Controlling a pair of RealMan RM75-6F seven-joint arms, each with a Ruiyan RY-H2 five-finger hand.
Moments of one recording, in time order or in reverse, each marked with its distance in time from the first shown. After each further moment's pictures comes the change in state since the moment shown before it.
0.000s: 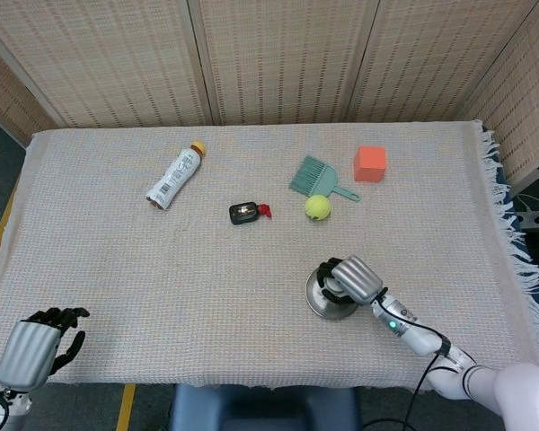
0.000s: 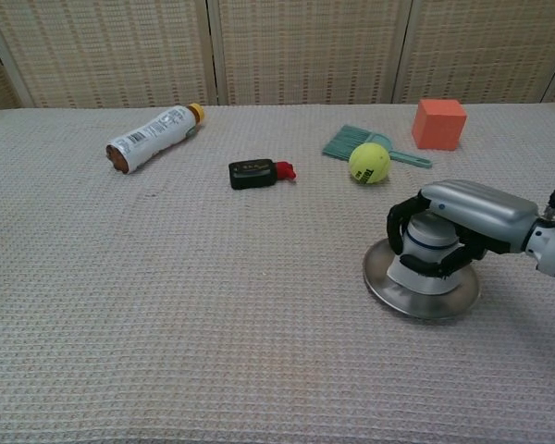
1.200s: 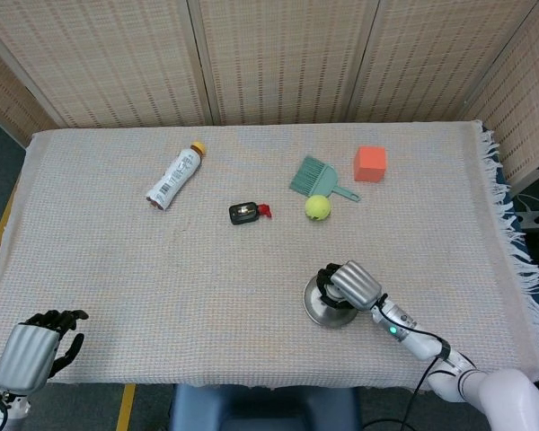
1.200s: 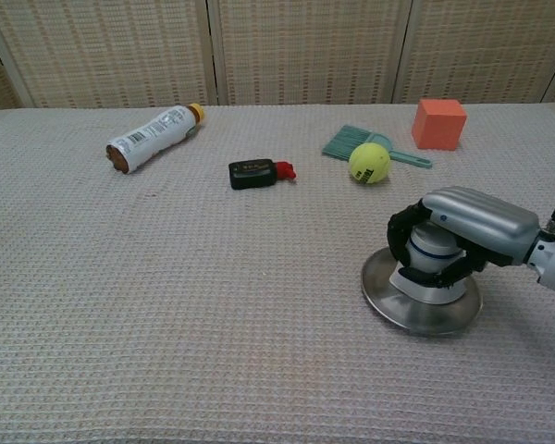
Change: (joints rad) left arm 0.010 -0.003 0.005 0.005 0.010 0.009 0.011; right arm -0.033 -0.069 -0.033 0.167 -0.041 0.125 0.042
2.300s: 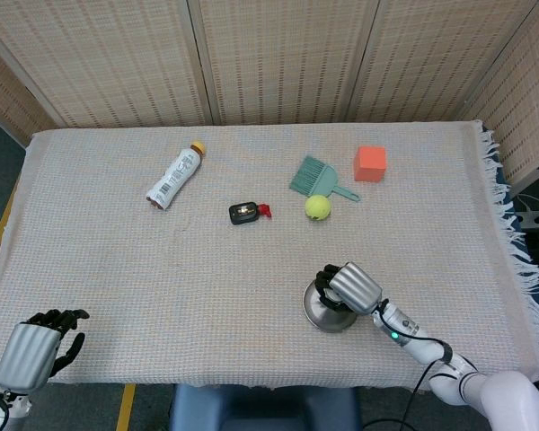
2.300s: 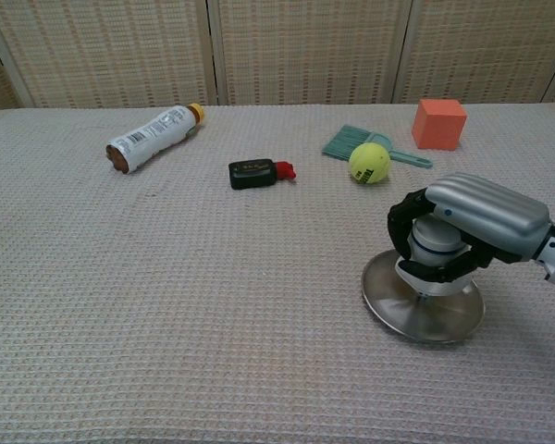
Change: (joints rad) left arm -0.004 -0.001 -0.003 -0.001 -0.003 -0.007 0.003; right arm -0.010 0.005 0.005 -0.013 -0.034 0.114 -0.060
